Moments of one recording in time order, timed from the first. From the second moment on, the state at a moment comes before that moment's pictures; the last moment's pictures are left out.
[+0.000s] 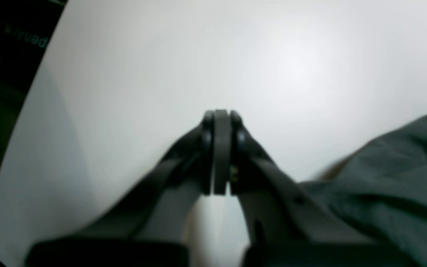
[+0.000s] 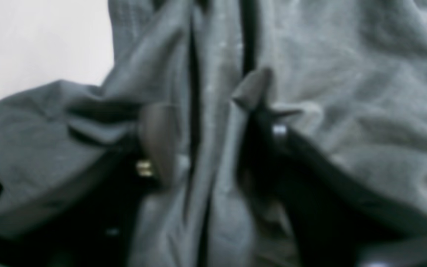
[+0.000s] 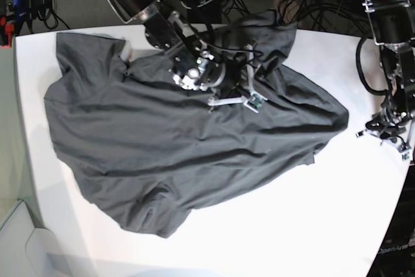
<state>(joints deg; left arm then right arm) -10.4 -26.2 -14.3 70.5 -18.6 1.5 44.3 5.4 -2.0 -34.7 75.0 1.1 25.0 -36.2</state>
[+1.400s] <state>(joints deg) -10.2 -23.3 -14.4 70.4 -18.6 -6.0 47.9 8.5 7.8 -16.2 95.8 0.2 36.3 -54.9</state>
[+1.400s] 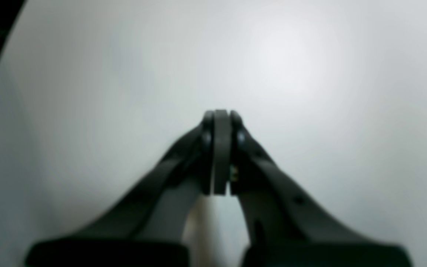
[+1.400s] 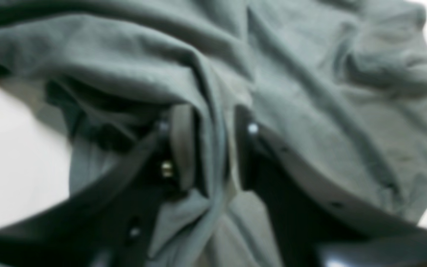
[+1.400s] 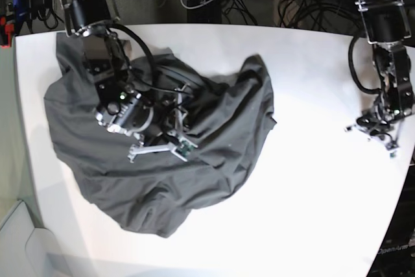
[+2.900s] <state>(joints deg) 7.5 0.5 -8.5 91.5 -19.8 -18.8 54.8 7.2 6.1 -14.0 93.9 0.2 36.3 -54.8</state>
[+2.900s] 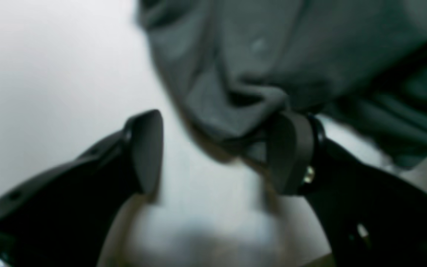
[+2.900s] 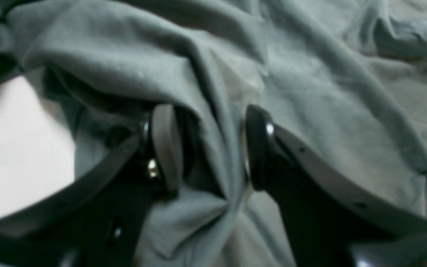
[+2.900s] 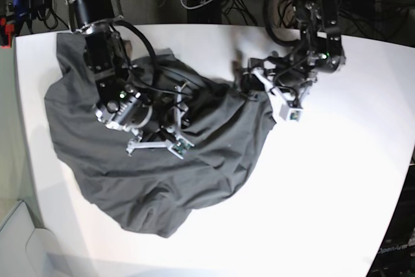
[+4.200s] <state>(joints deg) -20.6 -12.1 -14.8 76.9 -18.3 -18.6 57.3 -5.0 13.5 -13.9 103.4 0.6 36.7 -51.2</state>
